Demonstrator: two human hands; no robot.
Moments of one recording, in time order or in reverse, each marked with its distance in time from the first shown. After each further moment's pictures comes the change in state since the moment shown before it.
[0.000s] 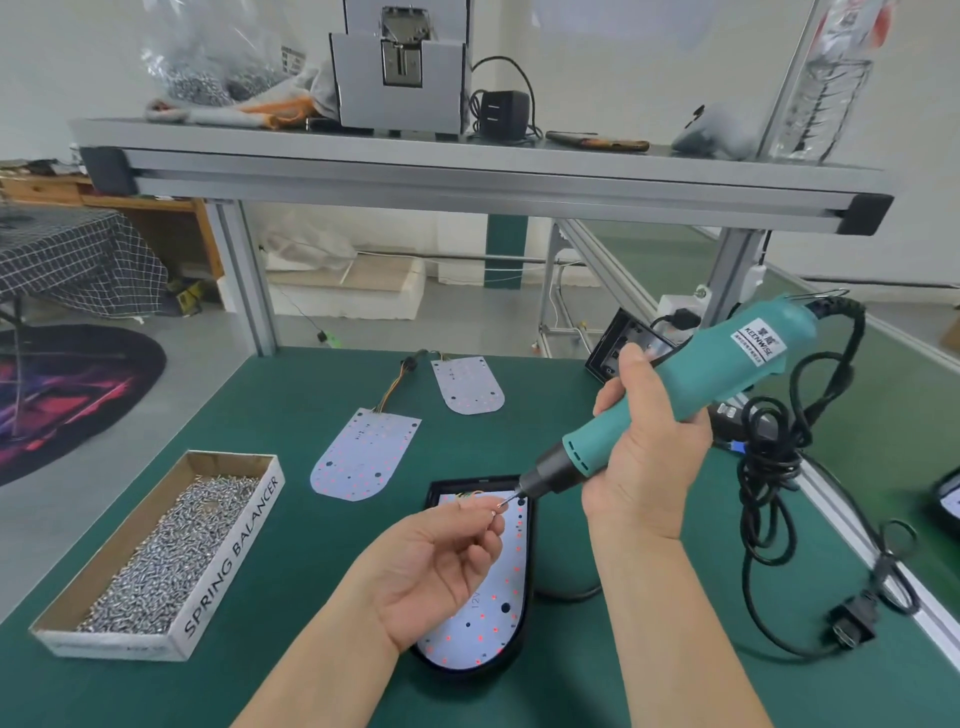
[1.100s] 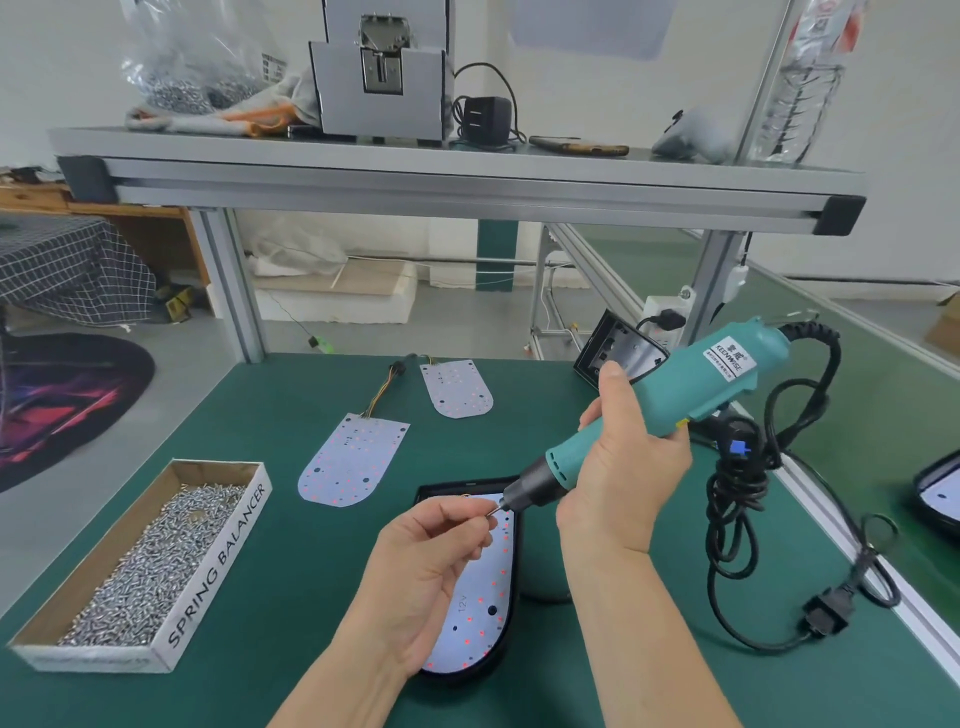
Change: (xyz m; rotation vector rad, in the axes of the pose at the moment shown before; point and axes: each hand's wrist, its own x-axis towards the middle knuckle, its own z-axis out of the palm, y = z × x) left_hand 0.003 -0.024 -0.003 0.263 0.054 0.484; right_hand -0.012 -0.001 0.002 -0.144 0.232 0.009
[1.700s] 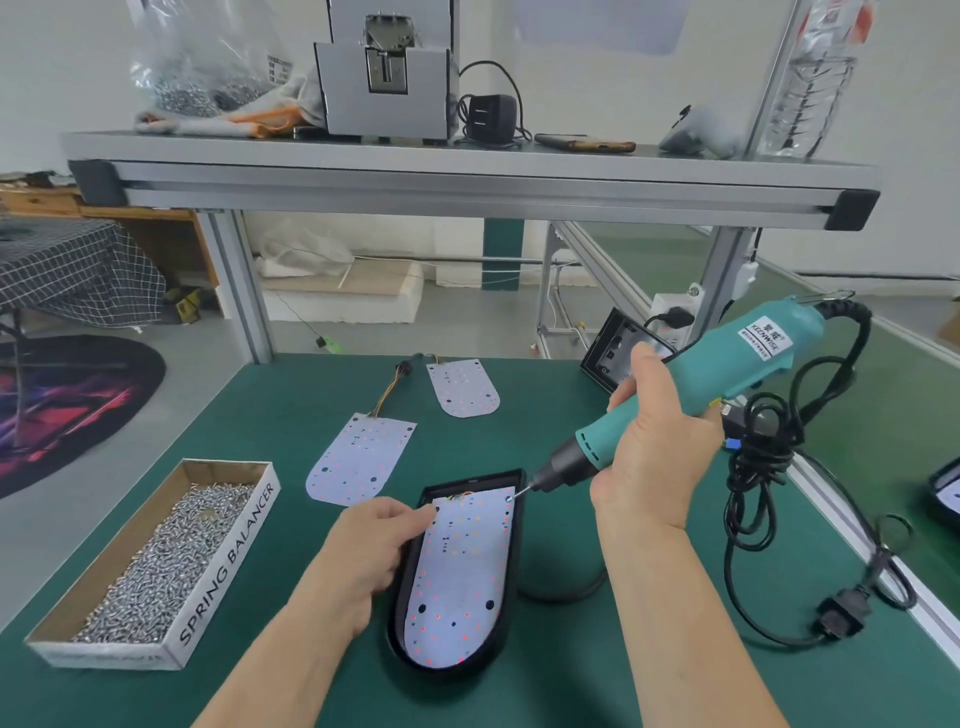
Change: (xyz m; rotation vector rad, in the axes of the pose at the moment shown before) left_hand 0.027 0.023 -0.045 0.578 0.297 -0.189; right_hand 0.023 -0.006 -0.001 0.037 -0.051 -0.030
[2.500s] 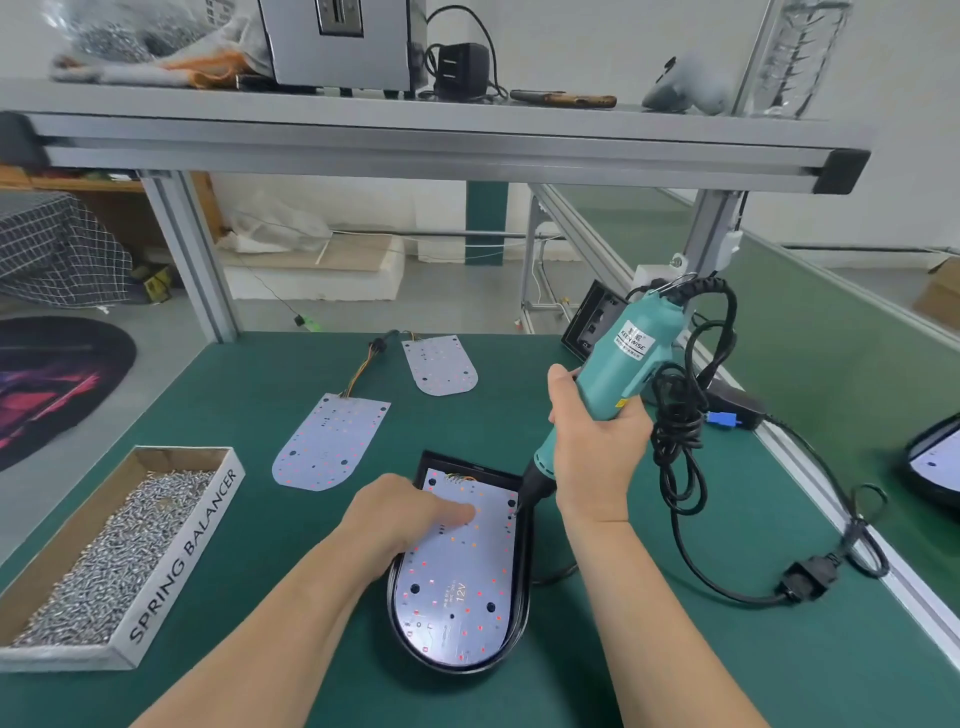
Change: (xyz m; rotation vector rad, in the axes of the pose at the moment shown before) left_hand 0.041 0.003 0.042 0.584 -0.037 -0.059; right_hand 0.015 0.059 -0.030 -0.316 -0.143 -0.114
